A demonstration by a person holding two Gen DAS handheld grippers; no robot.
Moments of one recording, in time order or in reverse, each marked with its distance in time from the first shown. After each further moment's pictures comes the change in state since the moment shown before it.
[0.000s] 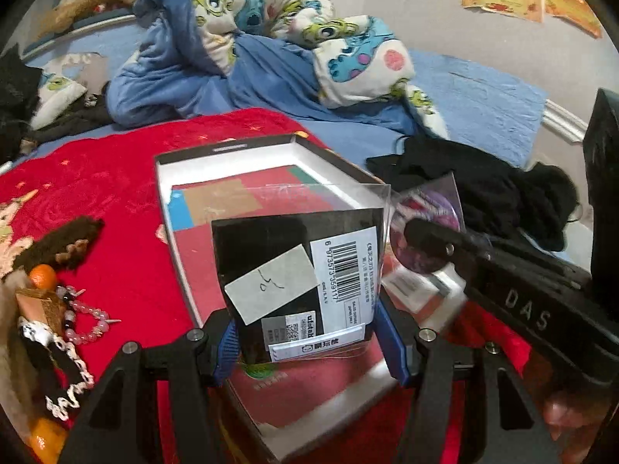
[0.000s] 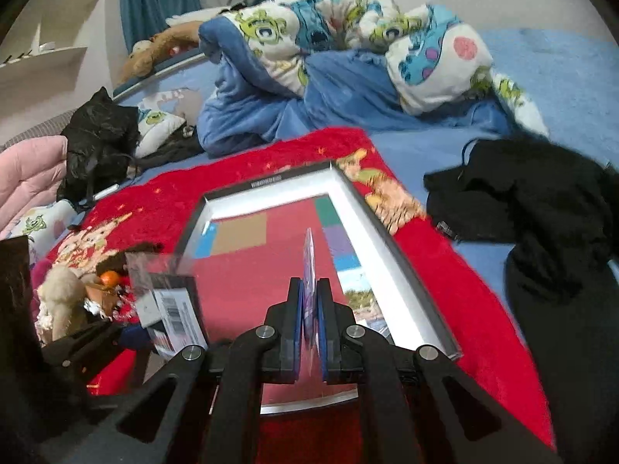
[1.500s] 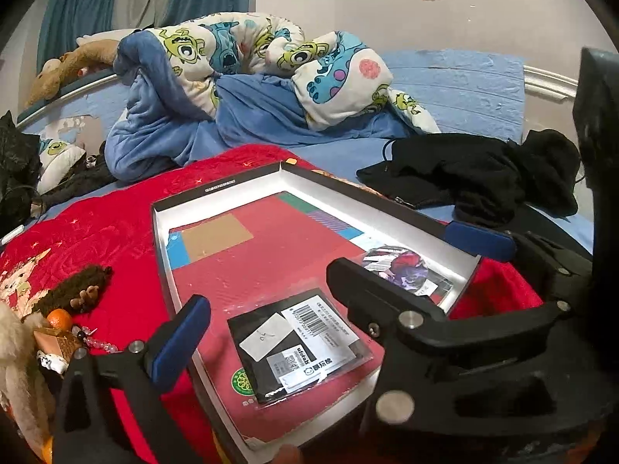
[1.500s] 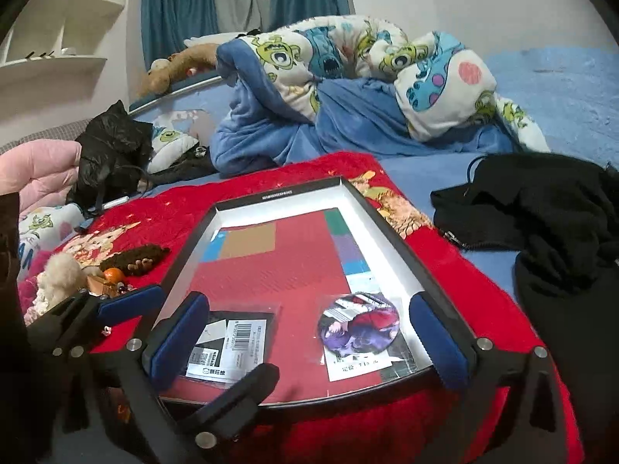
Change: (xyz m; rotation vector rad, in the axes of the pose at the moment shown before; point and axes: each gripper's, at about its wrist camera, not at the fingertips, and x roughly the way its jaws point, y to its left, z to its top) left arm -0.005 -0.028 -0.014 0.181 -0.112 0.079; right arm -0.008 0.007 -0.026 -0.059 -0.155 0.010
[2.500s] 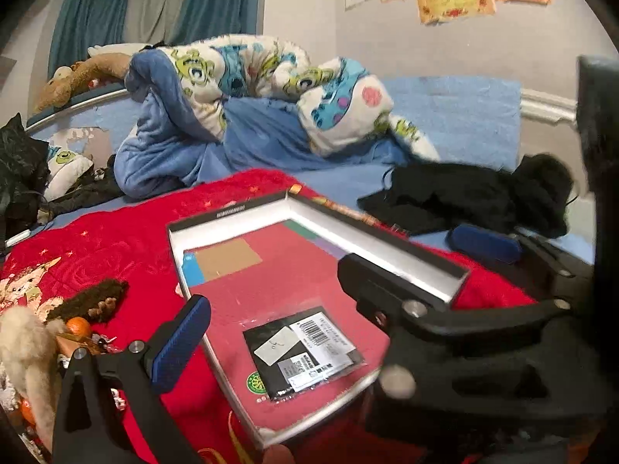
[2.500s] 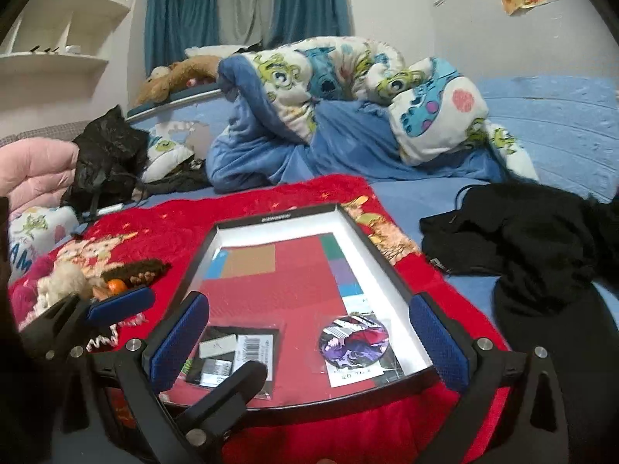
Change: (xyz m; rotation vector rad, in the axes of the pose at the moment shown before) left arm -0.039 0.005 0.006 -0.024 -0.104 -0.001; right arm -0.032 0.017 0.014 -0.009 -0.066 -0.059
